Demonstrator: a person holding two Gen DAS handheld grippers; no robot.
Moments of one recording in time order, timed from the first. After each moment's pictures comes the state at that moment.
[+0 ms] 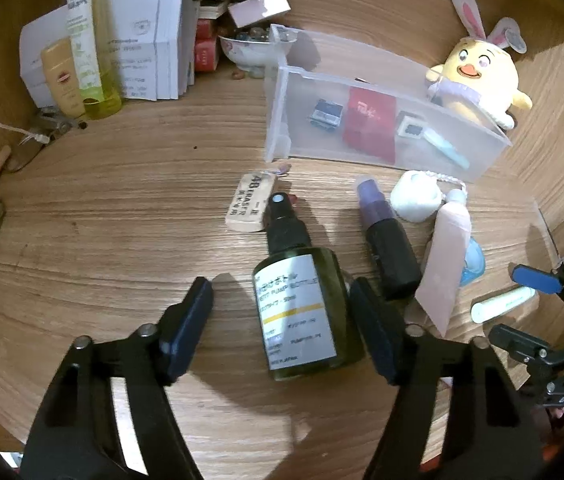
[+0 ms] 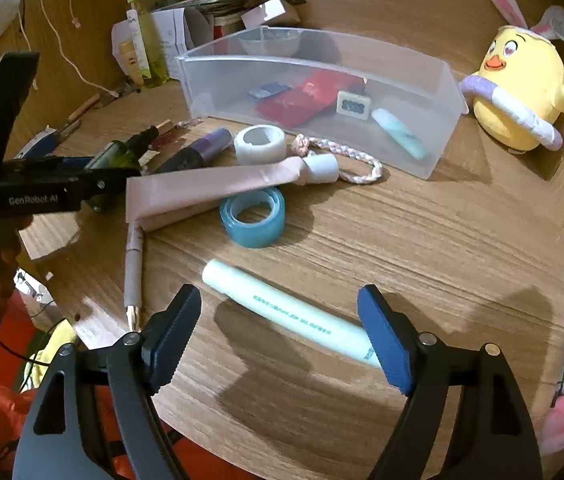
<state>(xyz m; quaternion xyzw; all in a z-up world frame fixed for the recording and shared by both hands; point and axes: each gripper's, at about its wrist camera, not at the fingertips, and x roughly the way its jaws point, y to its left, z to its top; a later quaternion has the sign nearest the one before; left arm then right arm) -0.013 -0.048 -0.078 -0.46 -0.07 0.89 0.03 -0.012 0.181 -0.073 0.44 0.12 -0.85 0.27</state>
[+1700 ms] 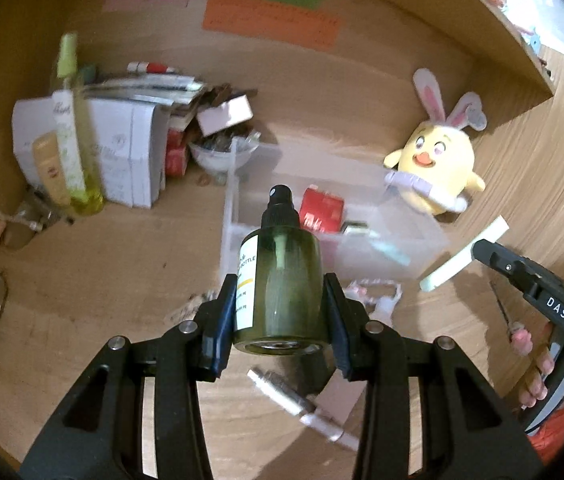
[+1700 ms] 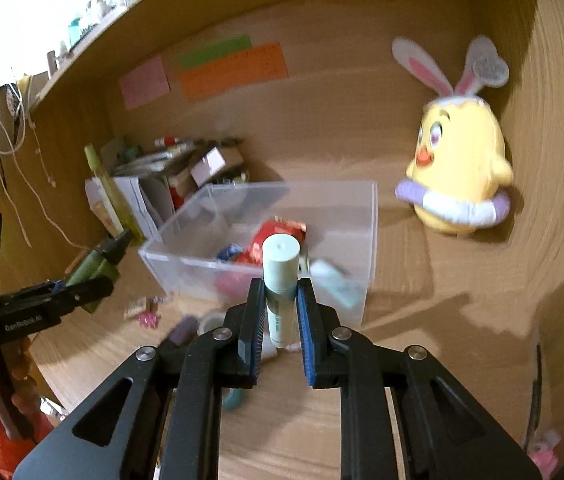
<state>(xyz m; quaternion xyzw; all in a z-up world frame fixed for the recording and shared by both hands) -0.028 -0.029 0.004 -0.35 -0.10 0.93 0.06 -0.066 0.222 0.018 0.30 -0.02 -0.92 0.24</state>
